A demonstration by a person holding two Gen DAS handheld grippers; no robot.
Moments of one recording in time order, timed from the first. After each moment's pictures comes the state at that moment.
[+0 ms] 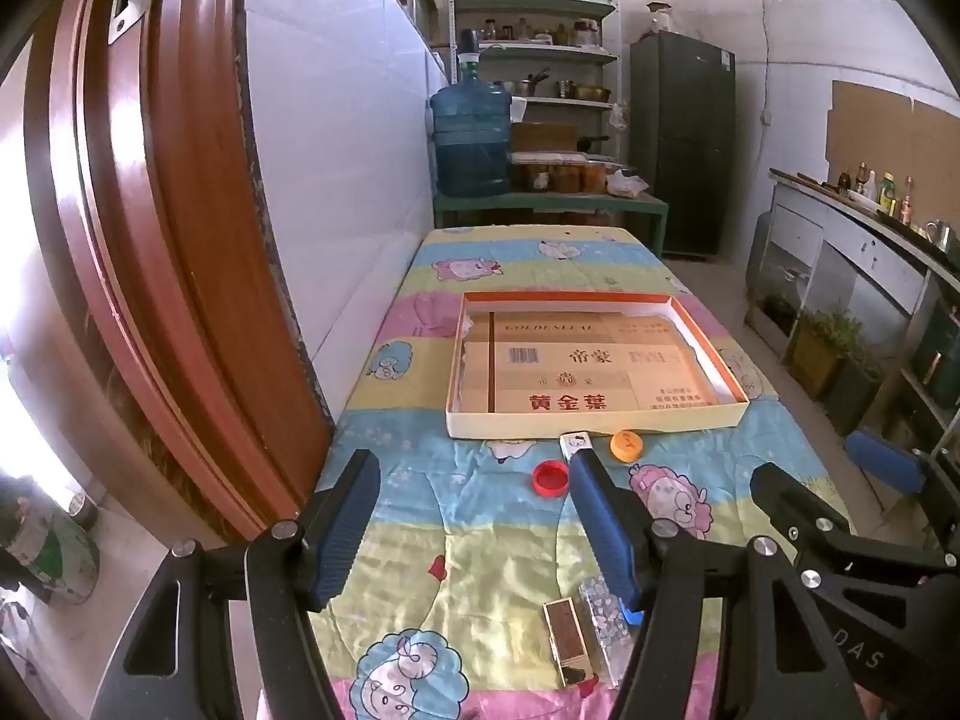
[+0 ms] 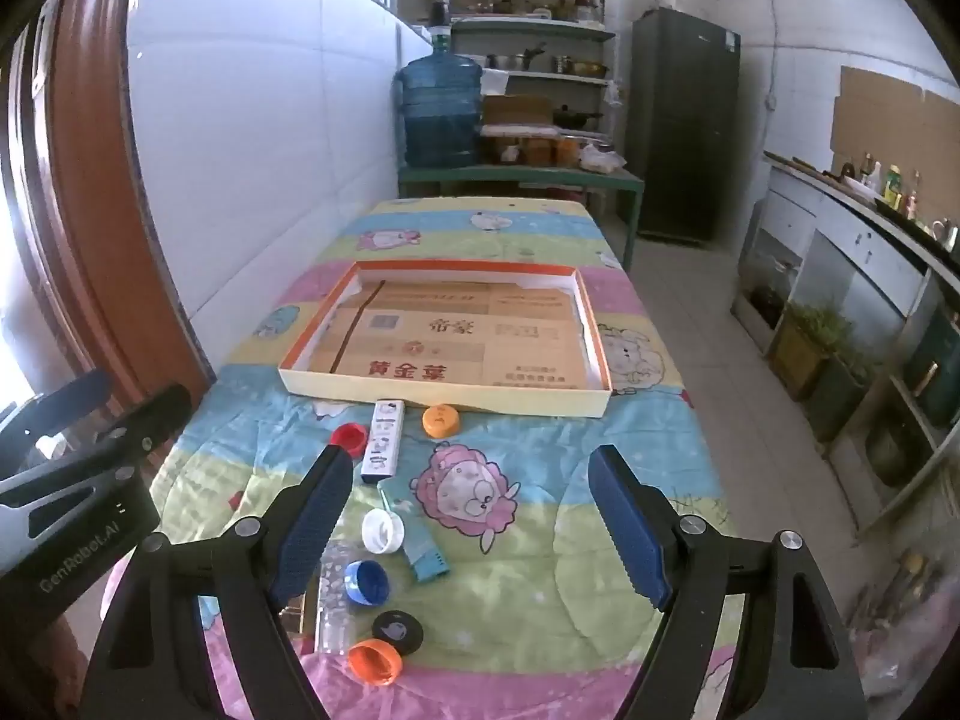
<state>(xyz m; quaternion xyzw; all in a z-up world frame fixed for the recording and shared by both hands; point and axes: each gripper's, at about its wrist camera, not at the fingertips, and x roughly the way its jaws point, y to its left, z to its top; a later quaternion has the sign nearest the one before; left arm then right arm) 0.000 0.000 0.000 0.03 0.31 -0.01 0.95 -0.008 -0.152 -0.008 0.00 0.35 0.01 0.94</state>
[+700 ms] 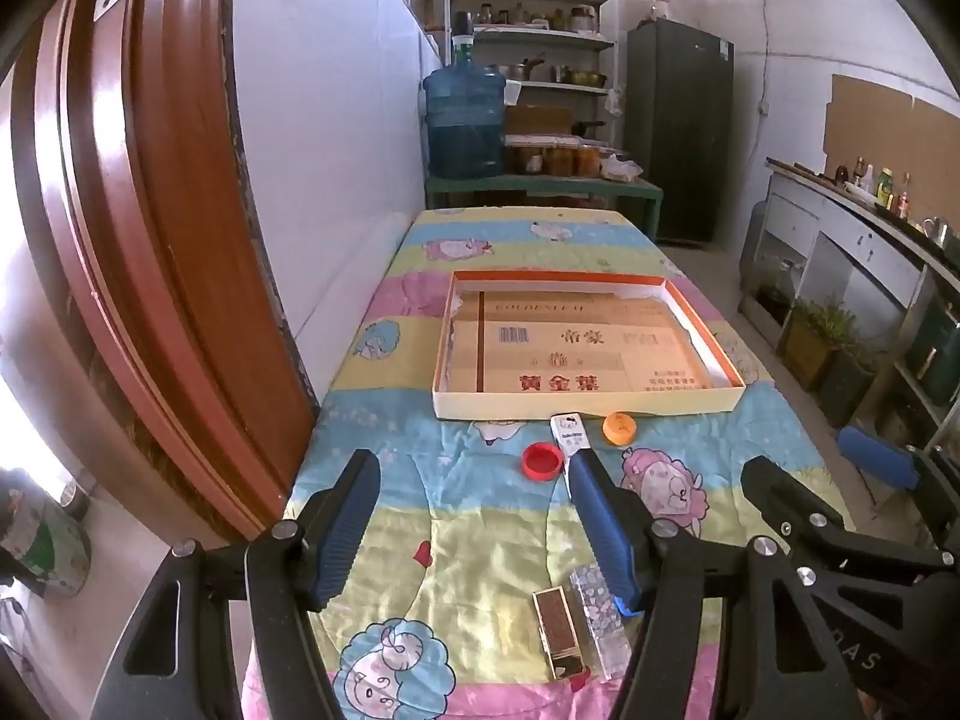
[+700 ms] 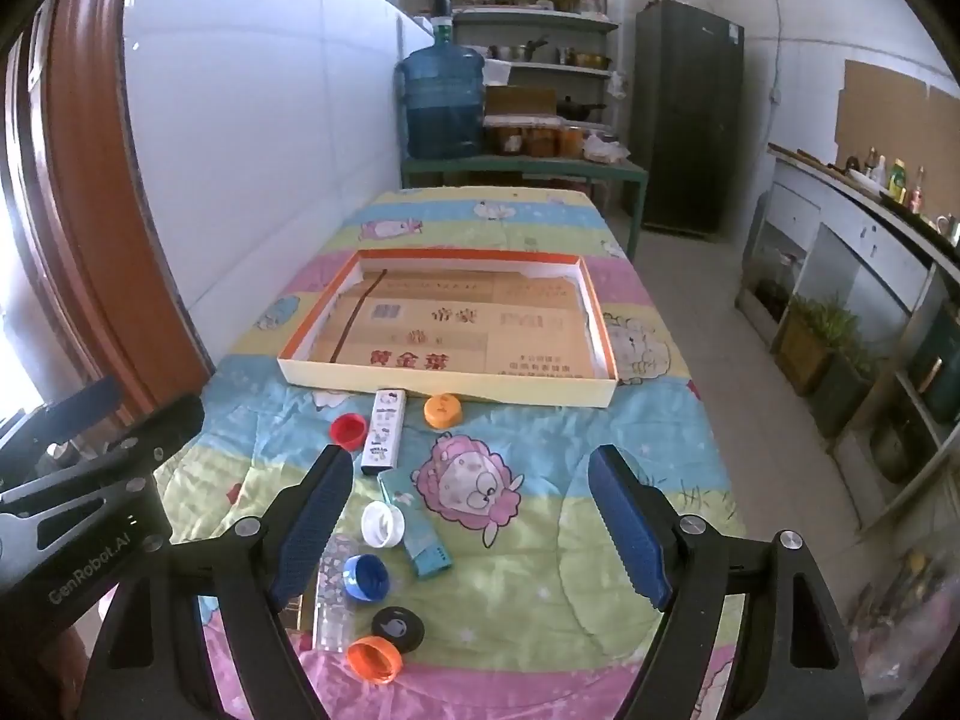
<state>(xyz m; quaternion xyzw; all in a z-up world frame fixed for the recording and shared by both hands) 0.005 -0.005 -0.012 0.02 0.34 -0.02 0.94 -0.005 -0.153 -0.015 0.01 0.35 0.01 0.93</state>
